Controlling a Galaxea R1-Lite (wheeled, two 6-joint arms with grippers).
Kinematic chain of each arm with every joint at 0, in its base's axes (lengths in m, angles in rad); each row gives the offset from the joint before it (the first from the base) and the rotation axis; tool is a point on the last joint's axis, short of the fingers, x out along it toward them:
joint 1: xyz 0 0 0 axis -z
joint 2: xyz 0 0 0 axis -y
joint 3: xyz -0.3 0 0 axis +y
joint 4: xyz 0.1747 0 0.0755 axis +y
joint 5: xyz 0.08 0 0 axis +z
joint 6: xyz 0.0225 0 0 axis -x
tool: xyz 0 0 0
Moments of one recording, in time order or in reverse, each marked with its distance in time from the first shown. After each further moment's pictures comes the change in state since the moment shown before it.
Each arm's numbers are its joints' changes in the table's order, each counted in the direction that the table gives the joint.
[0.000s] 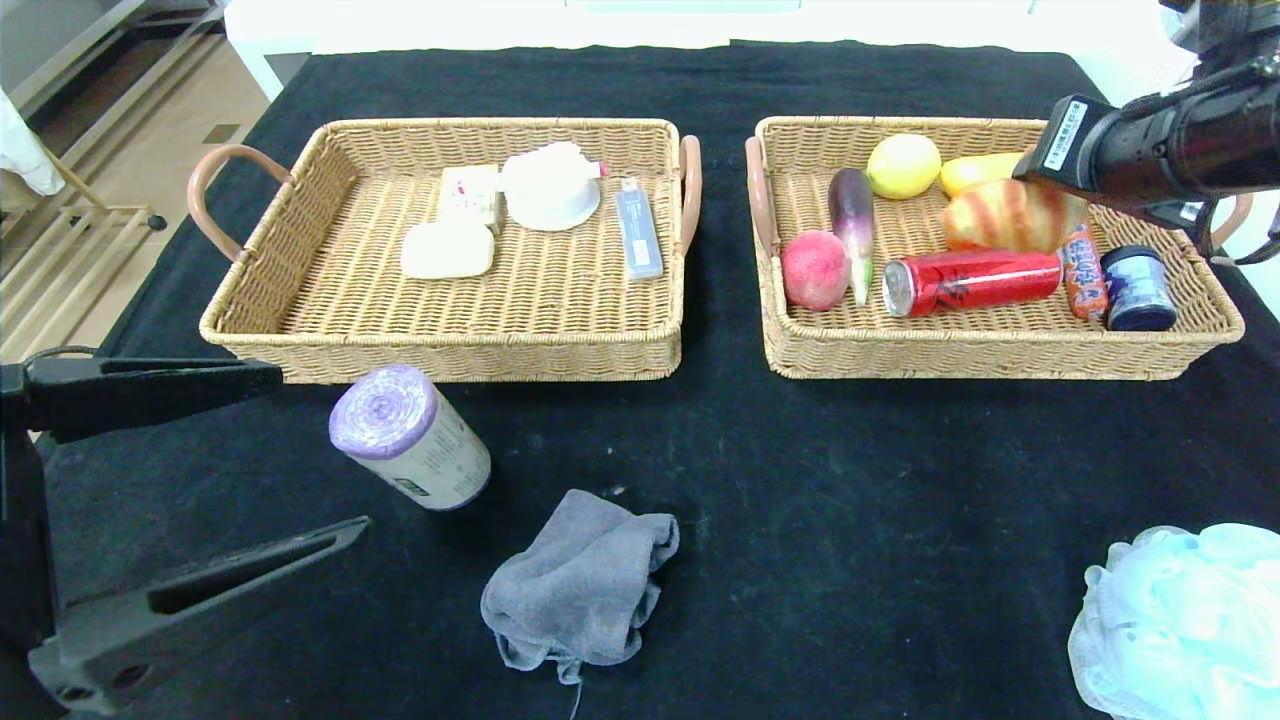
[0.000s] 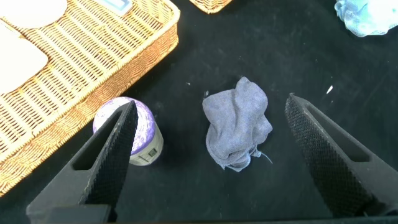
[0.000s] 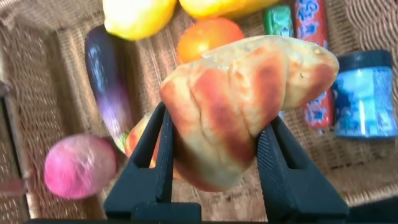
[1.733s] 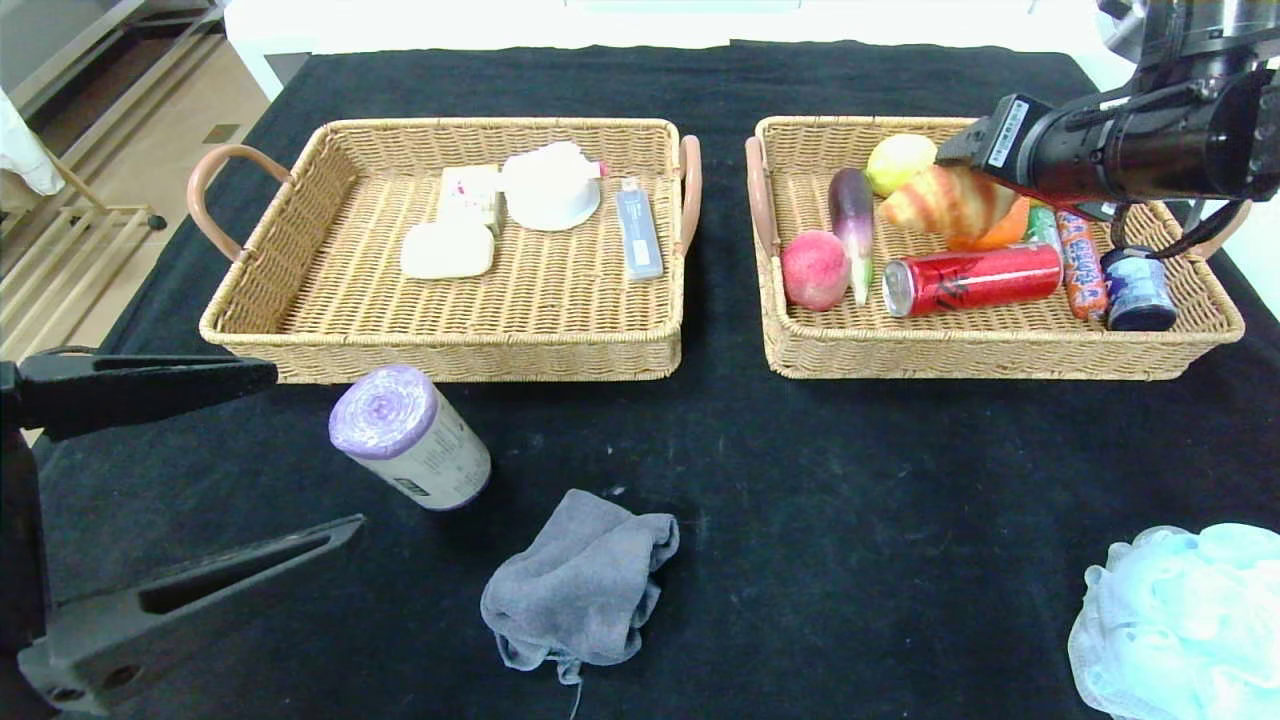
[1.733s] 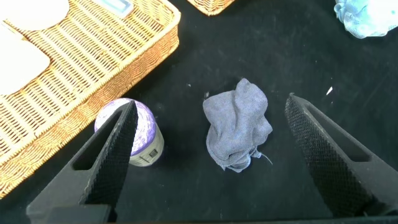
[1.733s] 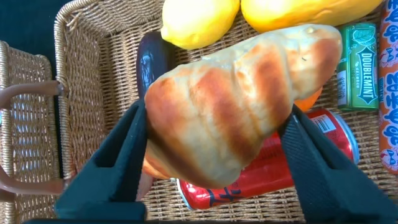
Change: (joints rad) left arm 0.000 0.005 -0.001 -0.002 0.000 0.000; right arm -0.007 -0.063 0.009 -0.170 0.145 0.032
